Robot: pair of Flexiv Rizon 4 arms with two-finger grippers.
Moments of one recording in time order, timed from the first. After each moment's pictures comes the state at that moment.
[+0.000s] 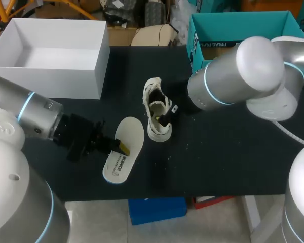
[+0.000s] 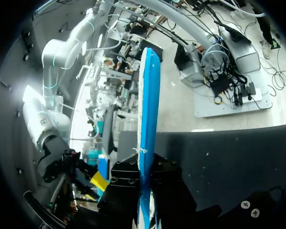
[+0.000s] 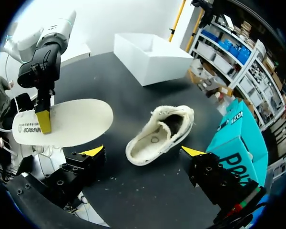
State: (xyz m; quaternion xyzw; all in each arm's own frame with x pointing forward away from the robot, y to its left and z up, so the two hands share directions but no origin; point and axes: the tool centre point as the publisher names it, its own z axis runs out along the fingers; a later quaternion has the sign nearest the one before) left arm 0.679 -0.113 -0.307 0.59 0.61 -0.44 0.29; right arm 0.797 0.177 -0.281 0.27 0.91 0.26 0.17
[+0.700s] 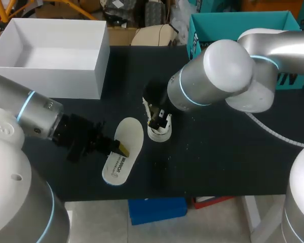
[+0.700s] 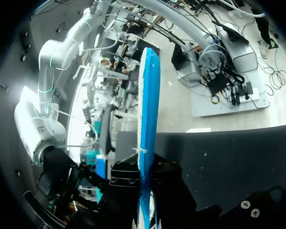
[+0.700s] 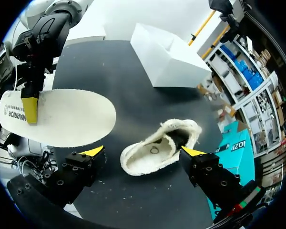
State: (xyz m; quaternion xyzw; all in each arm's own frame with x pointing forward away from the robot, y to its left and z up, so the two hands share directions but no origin) left arm 0.674 -0.111 -0.305 0.60 0.61 -0.43 0.29; right arm 0.811 0.207 -0.302 0.16 0.94 0.21 0.20
